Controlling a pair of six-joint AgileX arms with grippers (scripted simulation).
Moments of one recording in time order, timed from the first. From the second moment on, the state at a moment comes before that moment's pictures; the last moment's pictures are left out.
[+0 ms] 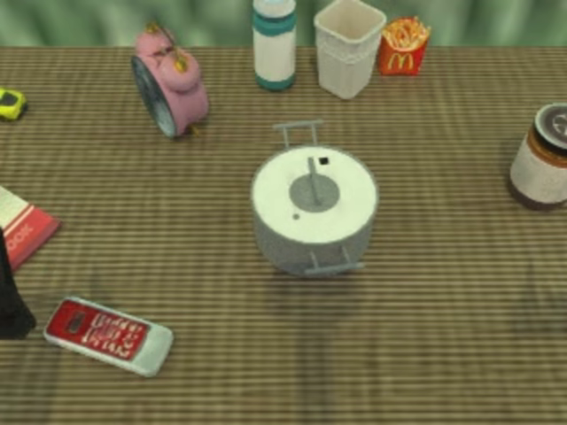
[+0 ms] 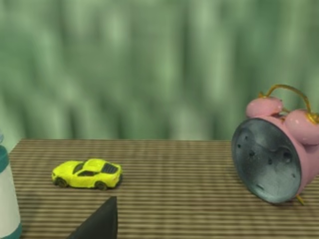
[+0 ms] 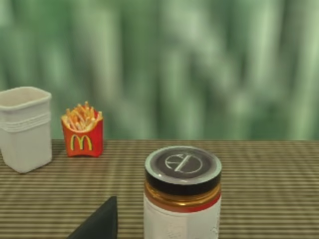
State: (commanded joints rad) left arm 0.00 0.00 0.00 0.00 0.00 0.00; right arm 0.00 0.00 0.00 0.00 0.00 0.00
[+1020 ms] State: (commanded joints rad) left arm 0.00 0.00 0.00 0.00 0.00 0.00; right arm 0.00 0.95 0.84 -0.60 0.01 -0.13
